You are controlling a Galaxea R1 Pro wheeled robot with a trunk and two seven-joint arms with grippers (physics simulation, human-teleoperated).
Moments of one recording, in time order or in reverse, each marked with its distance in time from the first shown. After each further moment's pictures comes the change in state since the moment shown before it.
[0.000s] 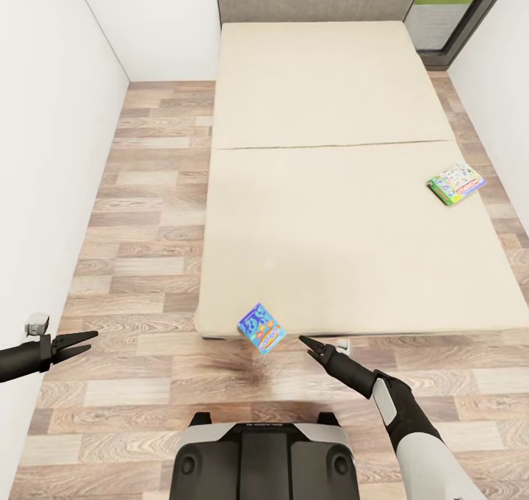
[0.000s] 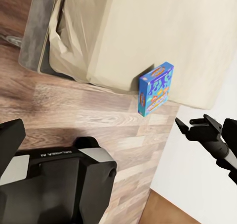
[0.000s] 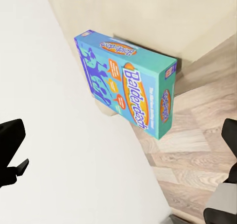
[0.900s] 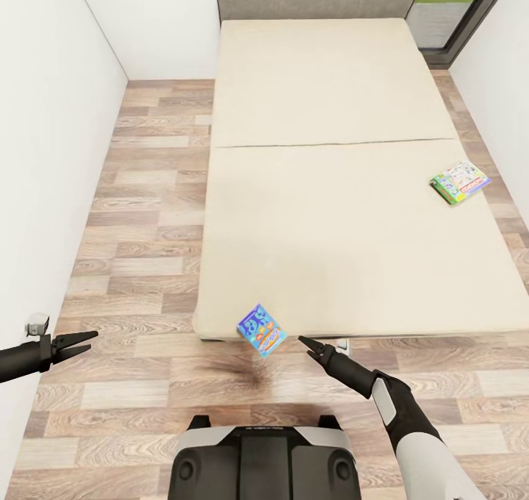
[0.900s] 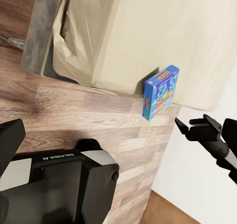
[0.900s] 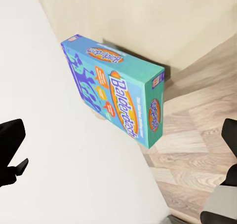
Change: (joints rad) left arm 0.000 0.000 0.000 0.000 -0.001 0.000 0.000; right arm -0.001 0.002 0.001 0.000 0.002 0.007 -0.006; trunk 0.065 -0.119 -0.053
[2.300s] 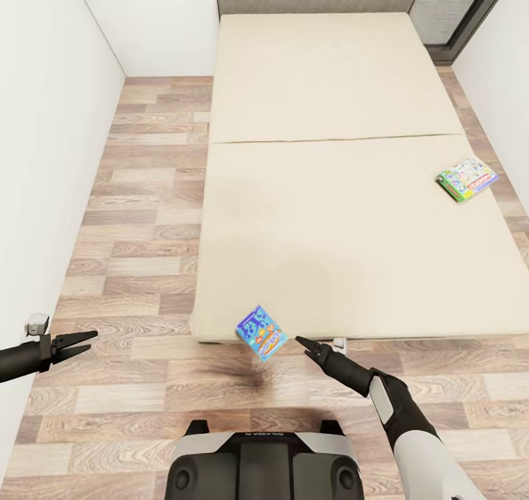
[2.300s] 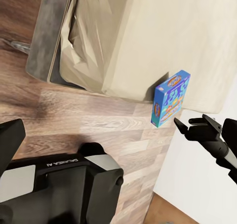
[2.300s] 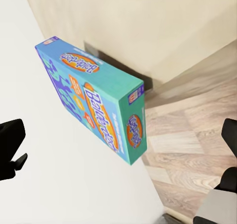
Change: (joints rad) left arm 0.000 0.000 0.000 0.000 0.000 0.000 -0.002; right arm -0.005 0.005 0.023 0.001 0.005 0.002 -0.004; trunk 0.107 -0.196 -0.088
